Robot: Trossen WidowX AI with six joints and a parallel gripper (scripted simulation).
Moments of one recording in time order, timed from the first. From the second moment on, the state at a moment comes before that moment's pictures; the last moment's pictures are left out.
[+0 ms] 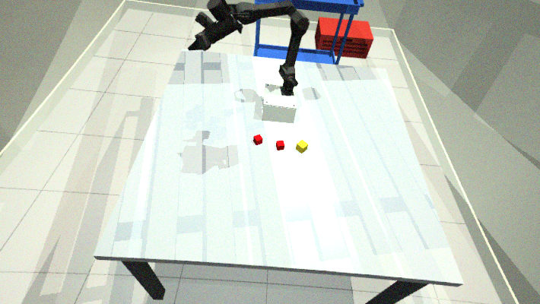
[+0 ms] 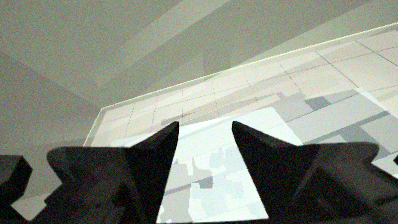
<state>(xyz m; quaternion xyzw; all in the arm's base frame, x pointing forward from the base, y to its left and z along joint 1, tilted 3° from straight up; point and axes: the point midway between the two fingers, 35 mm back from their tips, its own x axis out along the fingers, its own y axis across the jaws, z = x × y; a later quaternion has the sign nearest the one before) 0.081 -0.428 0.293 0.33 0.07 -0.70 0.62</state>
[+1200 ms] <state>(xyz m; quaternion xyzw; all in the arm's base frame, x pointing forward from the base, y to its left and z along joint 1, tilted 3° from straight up) 0.255 -0.178 0.023 0.40 0.58 -0.38 0.60</state>
